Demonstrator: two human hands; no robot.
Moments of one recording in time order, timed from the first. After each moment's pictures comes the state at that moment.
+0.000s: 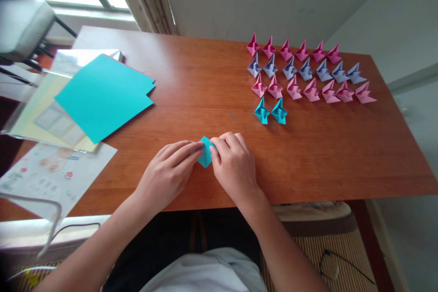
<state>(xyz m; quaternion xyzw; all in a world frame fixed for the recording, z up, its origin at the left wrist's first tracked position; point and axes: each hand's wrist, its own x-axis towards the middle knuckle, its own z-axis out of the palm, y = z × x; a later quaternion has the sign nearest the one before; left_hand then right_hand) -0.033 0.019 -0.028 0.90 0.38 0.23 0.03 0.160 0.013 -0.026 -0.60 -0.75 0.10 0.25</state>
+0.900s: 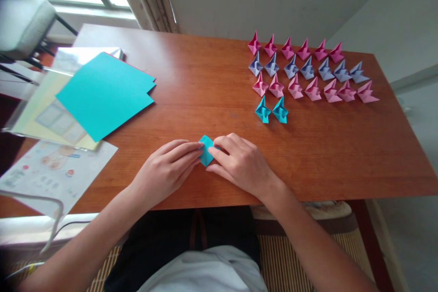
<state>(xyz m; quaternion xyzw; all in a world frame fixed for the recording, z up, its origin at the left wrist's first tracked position) -0.040 0.029 -0.029 0.91 0.33 0.23 0.07 0.198 0.022 -0.016 -0.40 -0.90 0.07 0.16</state>
